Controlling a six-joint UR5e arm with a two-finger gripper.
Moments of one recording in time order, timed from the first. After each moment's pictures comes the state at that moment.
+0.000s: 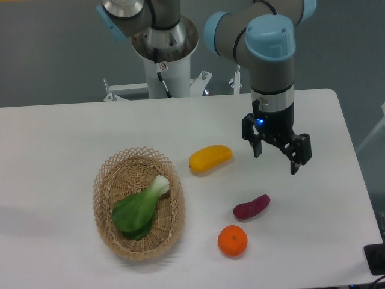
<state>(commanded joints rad) 2.60 -1.80 -1.63 -0.88 1.53 1.35</state>
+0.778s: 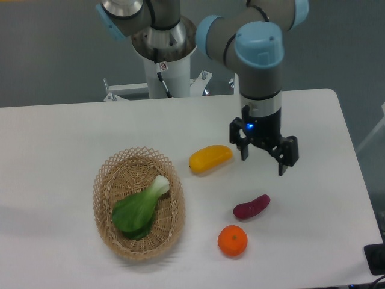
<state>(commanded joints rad) 2.49 -1.79 -1.69 -0.88 1.53 1.04</state>
